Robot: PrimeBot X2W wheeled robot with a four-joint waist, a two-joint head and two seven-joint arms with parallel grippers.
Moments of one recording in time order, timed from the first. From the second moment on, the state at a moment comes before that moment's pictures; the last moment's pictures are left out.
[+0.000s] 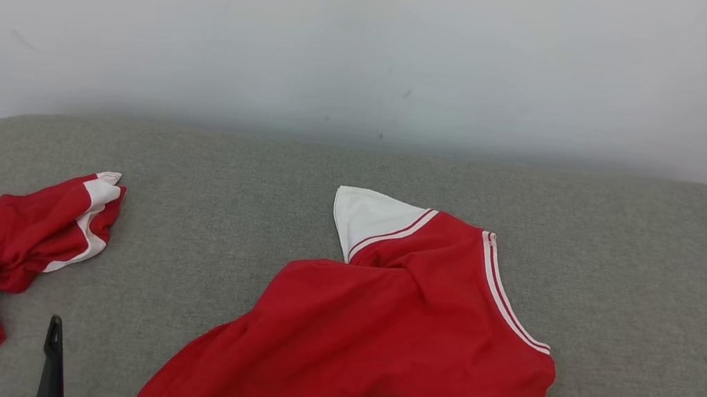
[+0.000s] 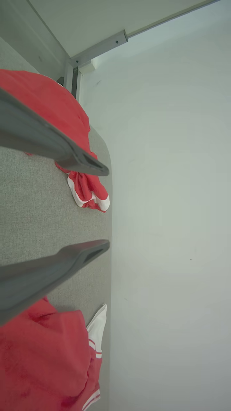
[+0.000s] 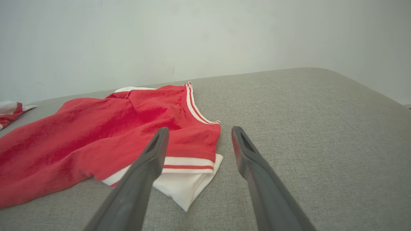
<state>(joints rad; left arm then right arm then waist) 0.09 0.11 0.17 0.07 -0.12 -0.11 -0.26 0.15 -0.05 -0.10 0.22 0.11 0.13 -0.26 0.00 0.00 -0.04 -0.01</state>
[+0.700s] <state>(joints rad) 0.06 0.12 0.09 0.13 -0.11 -0.13 -0.26 -0.27 -0.17 -0.09 0.84 0.08 0.13 -0.21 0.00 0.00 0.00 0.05</state>
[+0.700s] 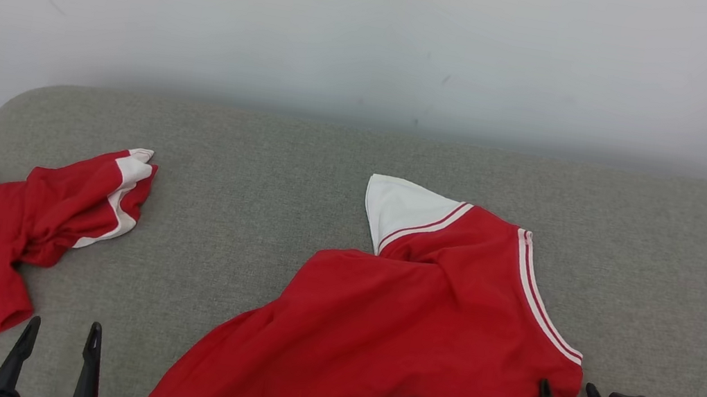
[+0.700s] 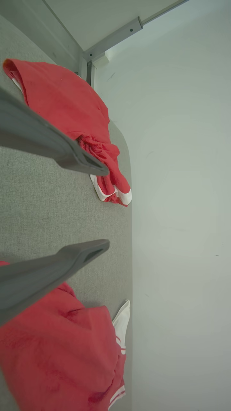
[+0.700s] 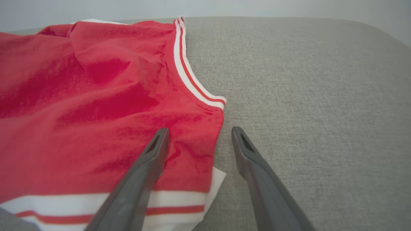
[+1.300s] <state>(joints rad) 0.07 0.11 0.09 0.14 -0.12 -0.13 -0.26 -0.22 -0.12 0.02 0.57 0.24 0.13 -0.26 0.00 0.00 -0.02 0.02</state>
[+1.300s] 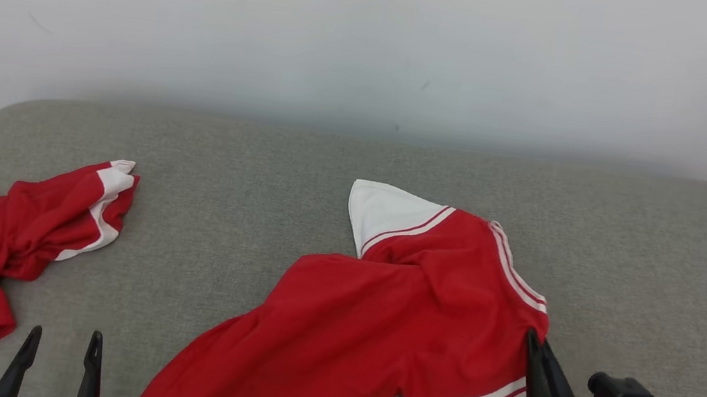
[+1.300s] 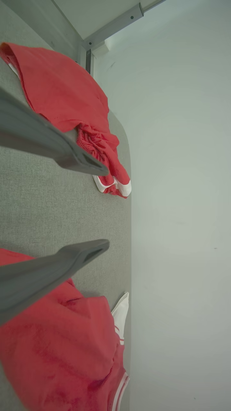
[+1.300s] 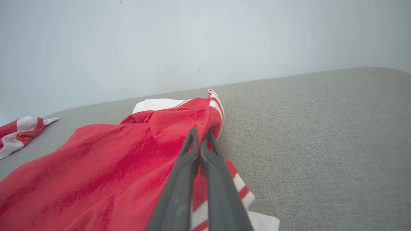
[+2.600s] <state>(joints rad) 0.04 0.14 0.03 0.16 -0.15 -0.13 -0.26 -0.17 -0.16 0.00 0.37 0.26 0.13 -0.16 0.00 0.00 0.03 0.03</state>
